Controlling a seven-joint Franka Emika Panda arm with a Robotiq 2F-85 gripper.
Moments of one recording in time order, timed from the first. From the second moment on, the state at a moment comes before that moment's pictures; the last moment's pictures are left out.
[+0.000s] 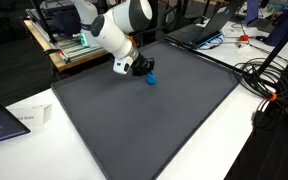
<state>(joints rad) -0.21 0.47 0.07 -2.20 1.05 2.42 -0.51</state>
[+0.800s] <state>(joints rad) -0.11 0.45 0.01 -2.20 0.92 2.46 -0.37</state>
